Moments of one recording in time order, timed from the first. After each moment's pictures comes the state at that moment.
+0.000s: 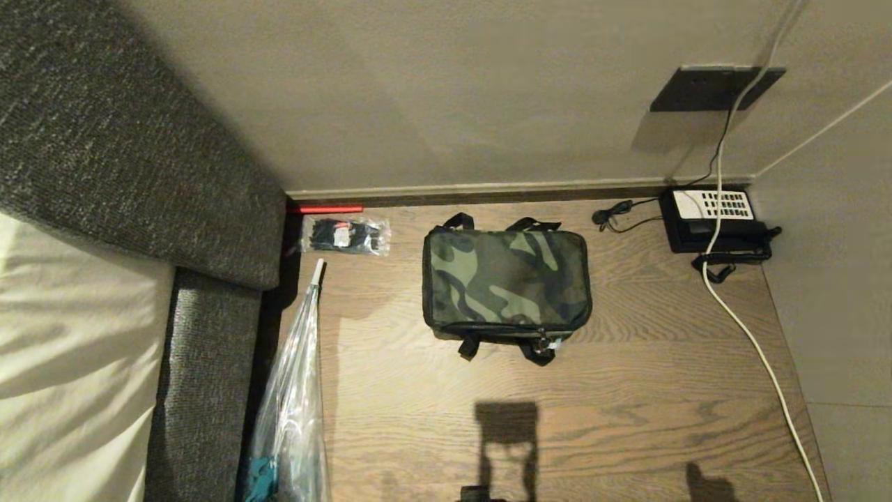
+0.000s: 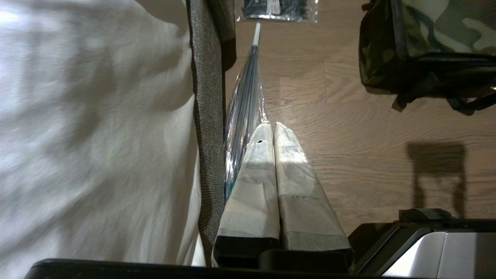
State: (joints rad) left arm 0.00 0.00 0.00 0.02 -0.01 0.07; right arm 0.01 0.00 0.00 -0.02 0.00 0.04
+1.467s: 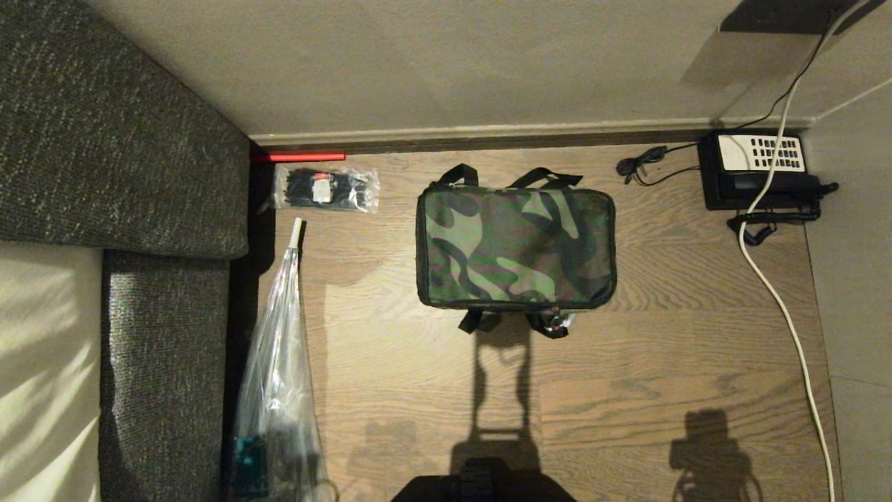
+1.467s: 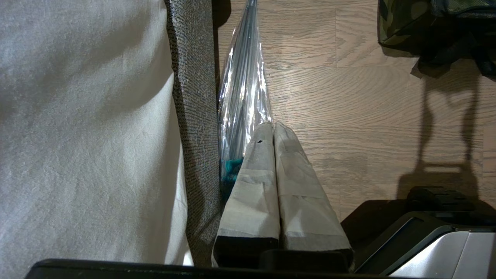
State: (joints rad) left arm 0.00 0.00 0.00 0.01 0.00 0.06; right arm 0.01 0.00 0.00 -0.01 0.00 0.02
